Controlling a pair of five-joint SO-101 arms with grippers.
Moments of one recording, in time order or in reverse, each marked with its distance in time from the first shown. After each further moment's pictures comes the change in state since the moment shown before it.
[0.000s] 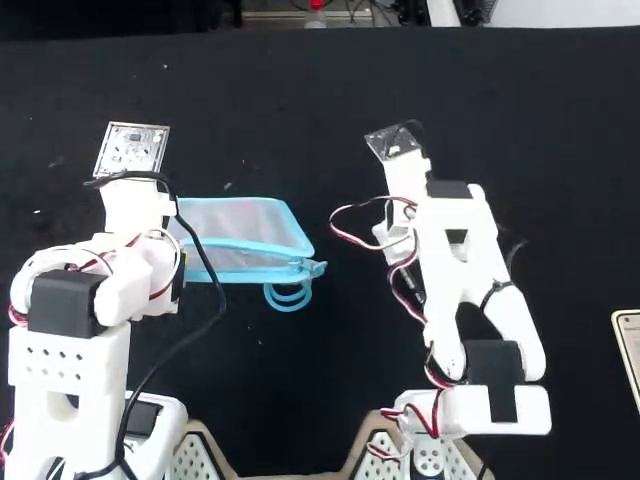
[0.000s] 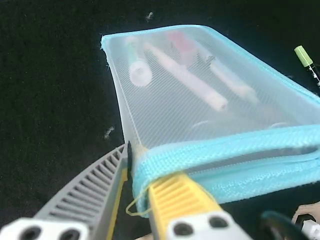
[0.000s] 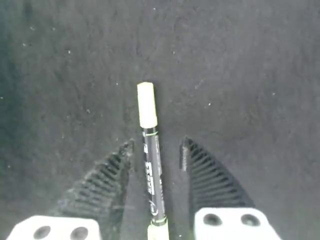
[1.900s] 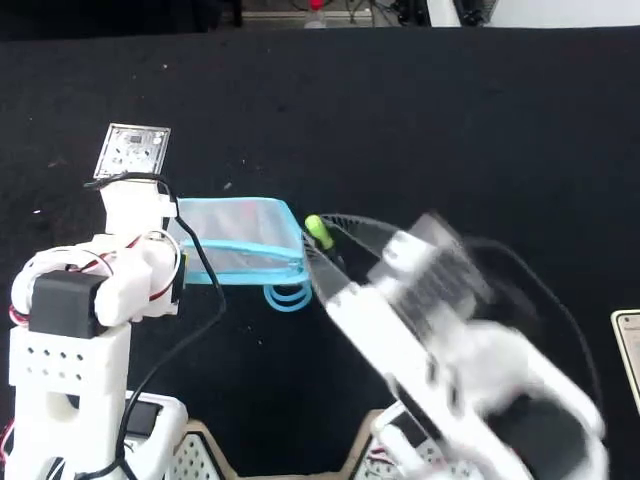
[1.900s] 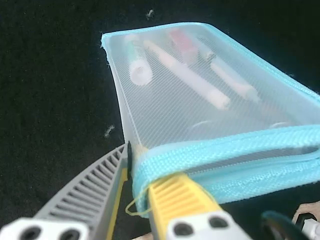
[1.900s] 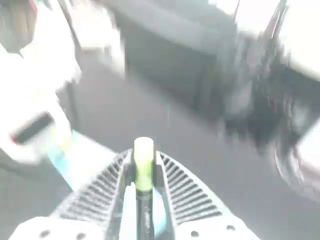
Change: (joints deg) left arm 0.0 -0.2 0.8 0.0 -0.1; right arm -35.3 -69.4 -7.0 11.4 -10.3
